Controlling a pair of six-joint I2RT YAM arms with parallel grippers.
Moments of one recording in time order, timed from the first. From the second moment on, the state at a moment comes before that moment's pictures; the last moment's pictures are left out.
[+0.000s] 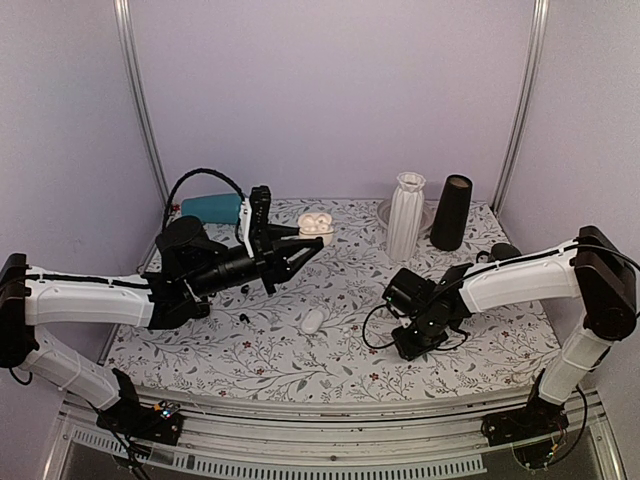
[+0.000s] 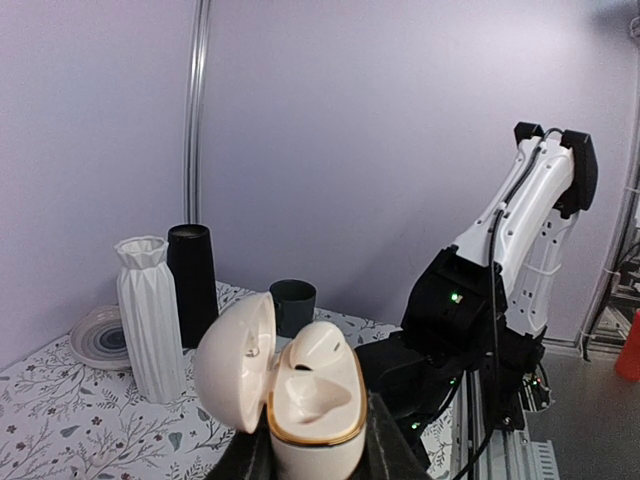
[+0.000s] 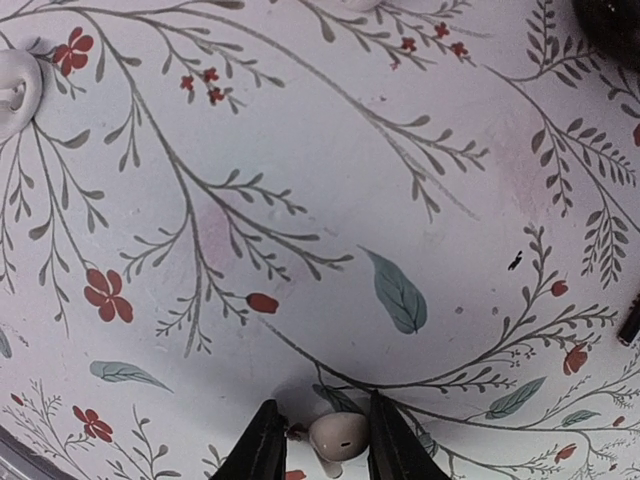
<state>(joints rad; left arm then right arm) -0.90 1.34 0.72 0.78 0.30 -0.14 0.92 1.68 0.93 -0.63 0.09 0.48</state>
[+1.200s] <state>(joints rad) -0.90 1.34 0.73 0.77 0.30 -0.14 0.92 1.67 0.92 -0.61 0.08 0.53</state>
